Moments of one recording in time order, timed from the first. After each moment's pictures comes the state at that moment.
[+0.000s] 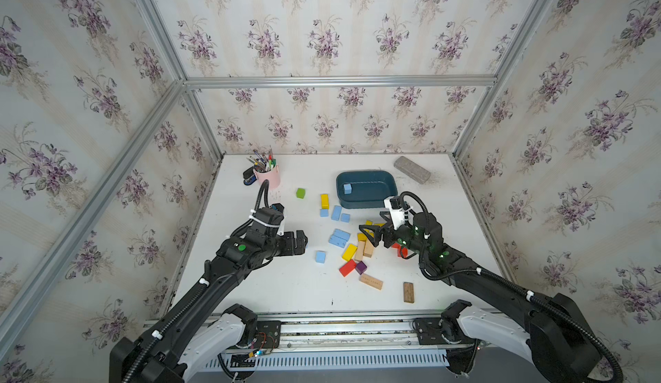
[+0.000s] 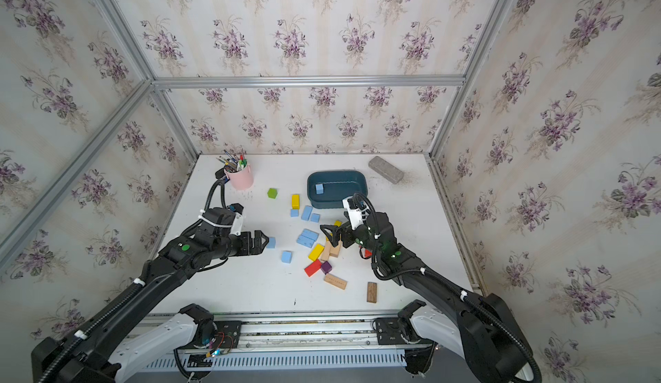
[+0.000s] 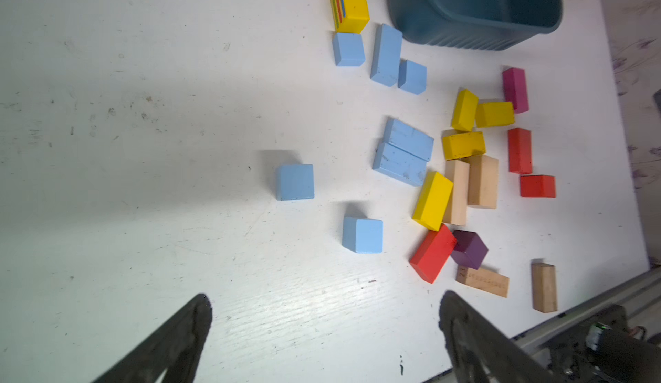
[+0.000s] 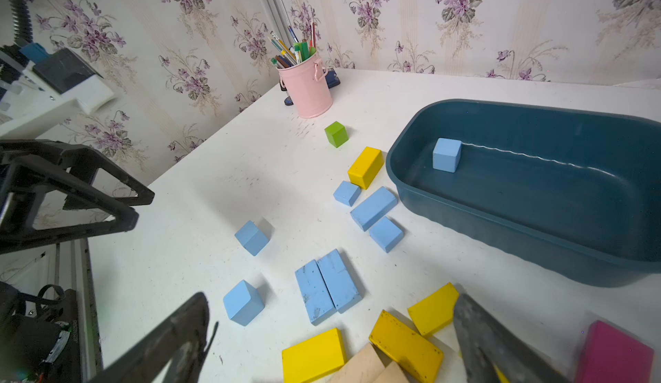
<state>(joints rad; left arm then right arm) -0.48 0.99 0.79 -0.74 0.02 -0.47 0.57 1.08 0.47 0.31 -0.29 0.21</state>
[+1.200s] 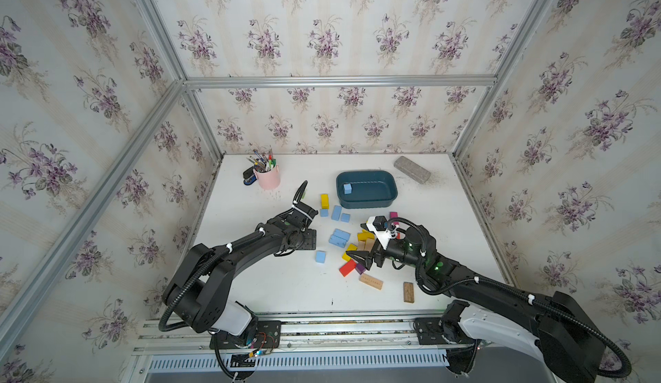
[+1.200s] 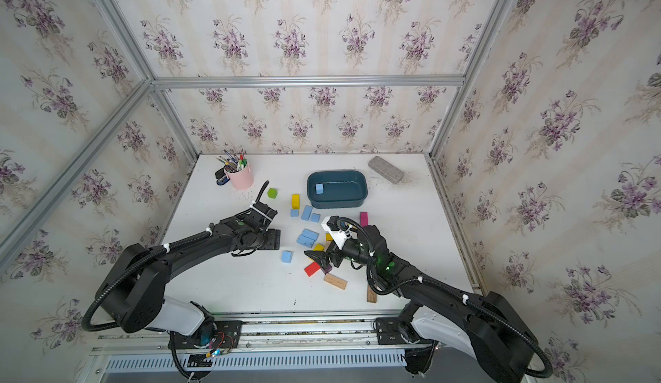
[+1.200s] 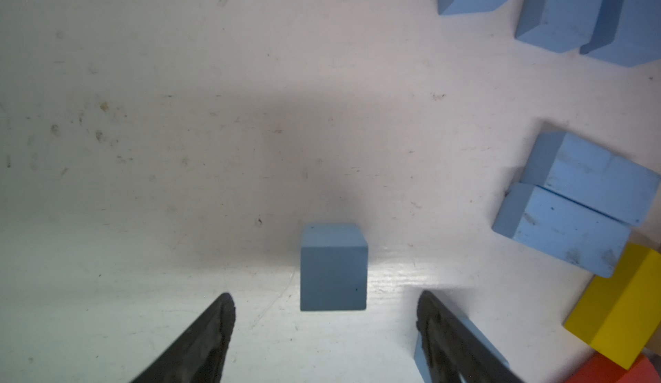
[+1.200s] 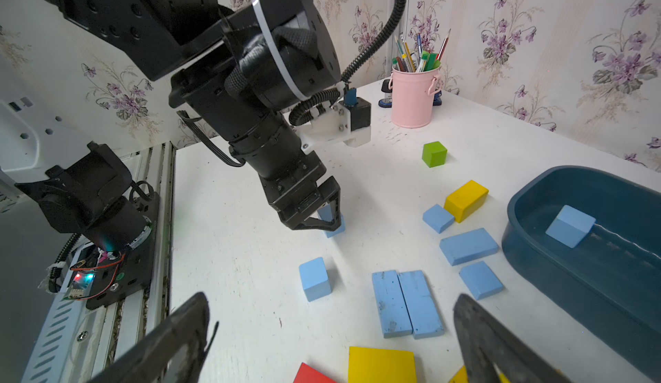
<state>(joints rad) -0.55 1.51 0.86 -0.56 -0.16 -0.50 0.77 1.04 0.40 0.41 -0.36 0.02</state>
